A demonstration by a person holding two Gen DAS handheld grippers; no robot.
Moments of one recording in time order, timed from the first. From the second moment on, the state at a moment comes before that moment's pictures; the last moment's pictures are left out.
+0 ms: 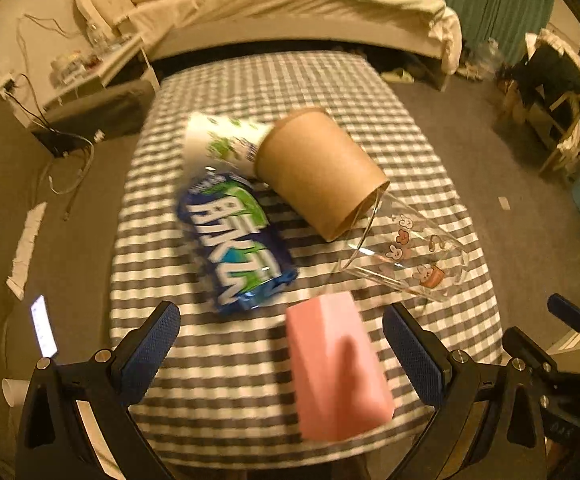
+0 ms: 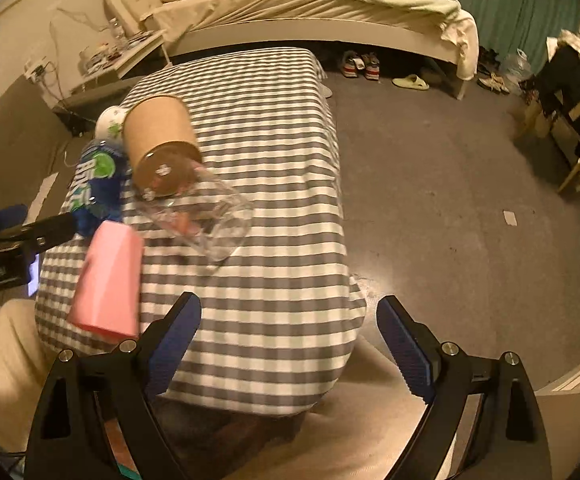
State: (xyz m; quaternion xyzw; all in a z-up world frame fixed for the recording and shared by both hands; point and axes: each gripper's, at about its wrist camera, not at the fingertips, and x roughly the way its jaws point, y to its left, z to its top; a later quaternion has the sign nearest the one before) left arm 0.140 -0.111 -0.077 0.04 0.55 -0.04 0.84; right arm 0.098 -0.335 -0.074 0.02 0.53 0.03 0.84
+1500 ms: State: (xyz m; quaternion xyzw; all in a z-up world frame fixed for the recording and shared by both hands) left arm 0.131 -0.116 -0.066 0.02 0.54 -0.09 0.84; right arm 0.101 -0.331 -0.096 0.01 0.54 0.02 0.84
